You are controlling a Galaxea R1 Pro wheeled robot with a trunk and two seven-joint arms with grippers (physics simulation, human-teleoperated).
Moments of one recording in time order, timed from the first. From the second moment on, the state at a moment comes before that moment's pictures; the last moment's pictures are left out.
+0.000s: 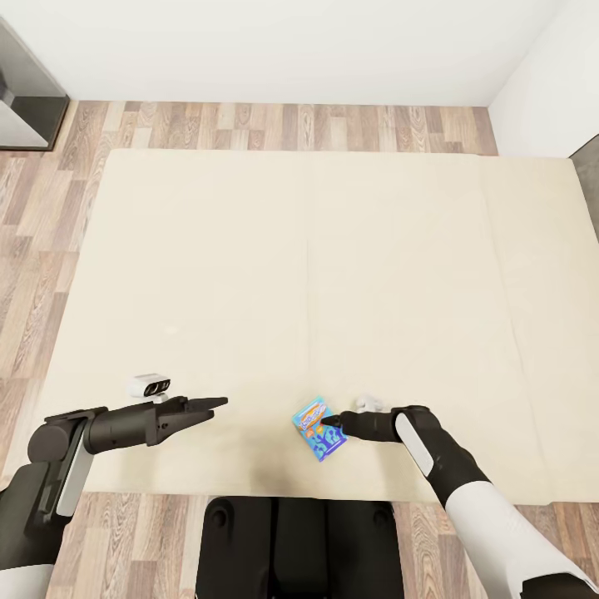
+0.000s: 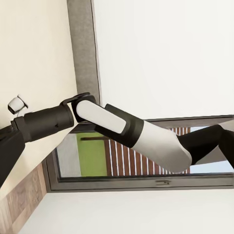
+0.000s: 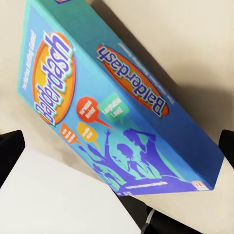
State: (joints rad) left arm -0.47 0.19 0.19 -1.48 0.23 0.97 -1.57; right arm -0.74 -0.03 0.15 -0.76 -0.42 0.78 0.40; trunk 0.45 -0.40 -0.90
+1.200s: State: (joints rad) left arm -0.47 0.19 0.19 -1.48 0.23 0.97 -1.57; right arm -0.74 -0.01 0.15 -0.71 -0.41 0.78 0.40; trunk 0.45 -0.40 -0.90
